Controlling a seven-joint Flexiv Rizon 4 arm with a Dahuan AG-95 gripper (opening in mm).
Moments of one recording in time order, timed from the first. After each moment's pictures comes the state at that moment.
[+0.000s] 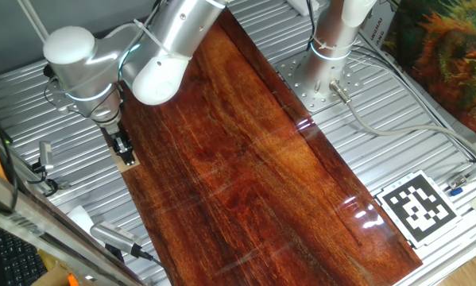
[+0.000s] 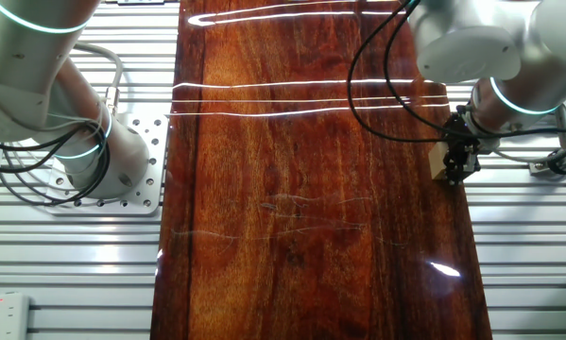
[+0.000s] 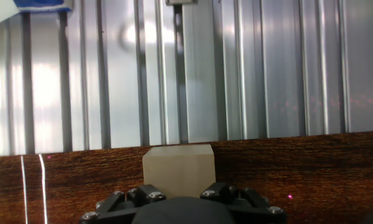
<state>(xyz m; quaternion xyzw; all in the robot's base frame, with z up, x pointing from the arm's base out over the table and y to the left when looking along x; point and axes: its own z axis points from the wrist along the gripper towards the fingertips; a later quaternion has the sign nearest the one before) 0.680 -0.005 0.029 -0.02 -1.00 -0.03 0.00</state>
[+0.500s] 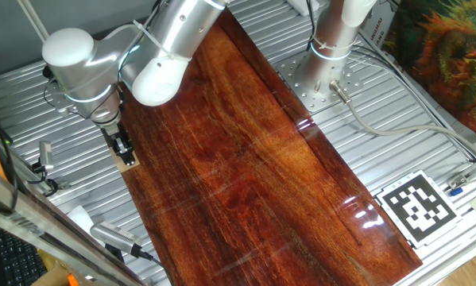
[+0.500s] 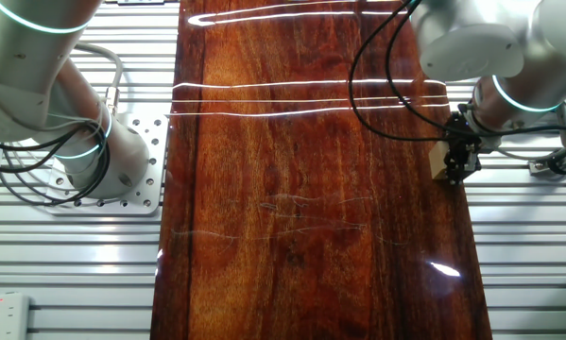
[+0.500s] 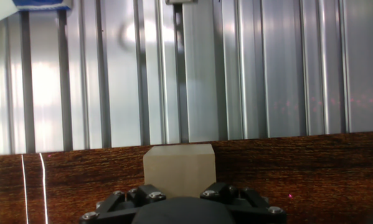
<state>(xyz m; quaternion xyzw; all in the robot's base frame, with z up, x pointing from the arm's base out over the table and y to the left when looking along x) 0.679 -0.005 0.030 -0.01 -1.00 -0.03 0.00</state>
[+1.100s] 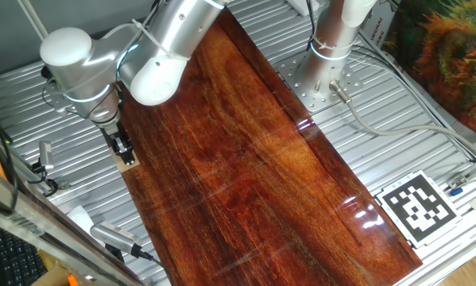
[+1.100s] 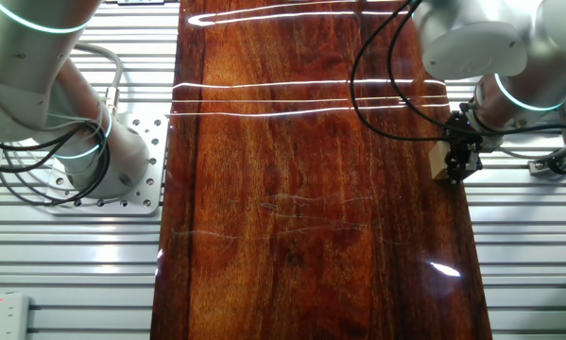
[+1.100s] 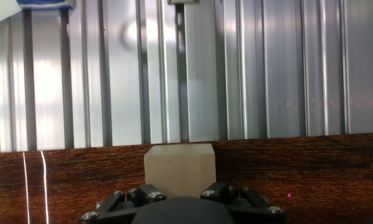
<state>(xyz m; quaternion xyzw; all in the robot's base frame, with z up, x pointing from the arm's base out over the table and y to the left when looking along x) 0.679 -0.005 0.033 -0.01 -1.00 -0.03 0.01</state>
